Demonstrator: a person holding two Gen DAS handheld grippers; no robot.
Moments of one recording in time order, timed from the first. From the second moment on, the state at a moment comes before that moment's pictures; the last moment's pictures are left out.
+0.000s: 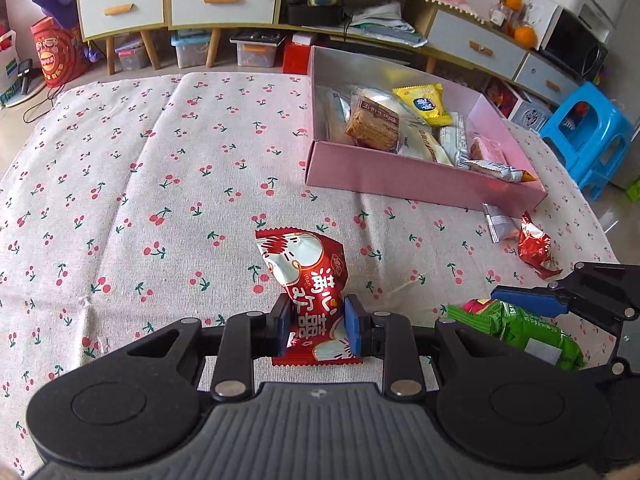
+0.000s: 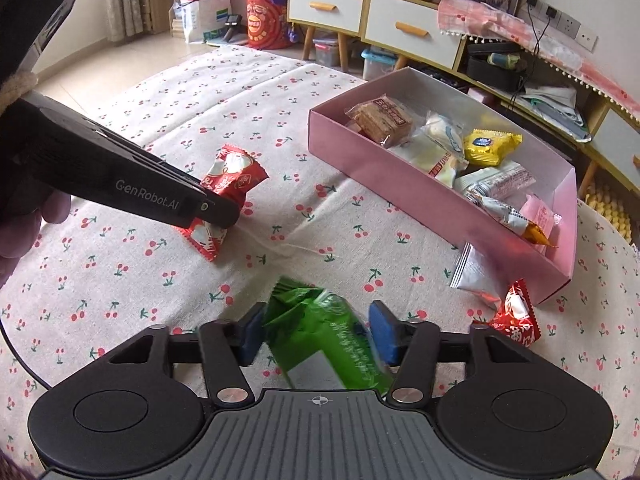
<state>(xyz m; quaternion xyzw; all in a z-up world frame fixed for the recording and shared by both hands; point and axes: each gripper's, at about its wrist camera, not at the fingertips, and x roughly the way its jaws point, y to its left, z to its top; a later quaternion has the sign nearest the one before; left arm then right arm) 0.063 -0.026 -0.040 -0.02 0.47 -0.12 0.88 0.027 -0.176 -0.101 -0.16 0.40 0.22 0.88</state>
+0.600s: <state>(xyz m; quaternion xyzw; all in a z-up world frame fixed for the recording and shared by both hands) 0.067 -0.009 -0.022 -0.06 0.45 -0.12 0.88 0.039 -0.205 -0.055 0.02 0.40 0.19 0.90</state>
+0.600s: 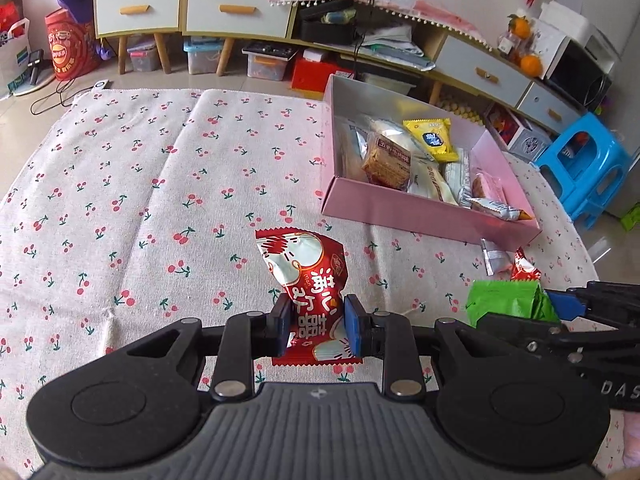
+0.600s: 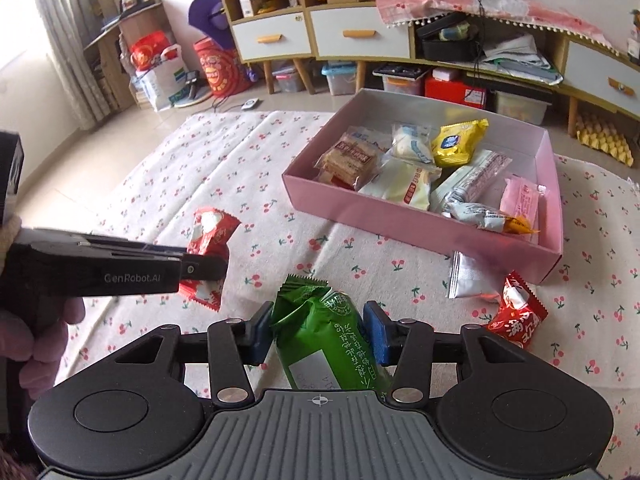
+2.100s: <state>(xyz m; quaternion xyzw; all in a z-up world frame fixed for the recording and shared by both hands) 0.205 -0.079 -0.032 -0.02 0.38 -0.14 0.91 0.240 -0.302 -0.057 0.13 0.35 0.00 0.93</state>
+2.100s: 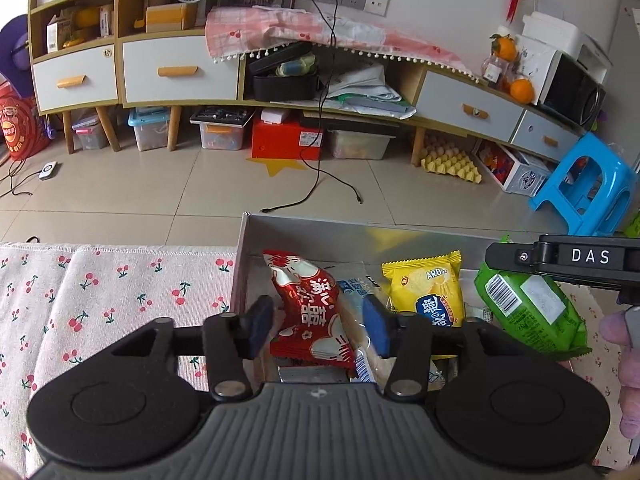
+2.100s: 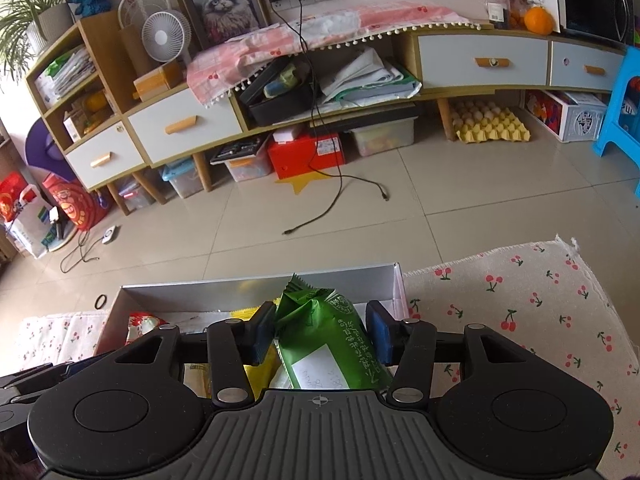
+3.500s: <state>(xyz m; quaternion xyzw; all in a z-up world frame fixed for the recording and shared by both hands) 0.092 -0.067 0.014 0.00 0.37 -0.15 0.92 0.098 -0.276 0.006 0.09 0.32 0.03 0.94</state>
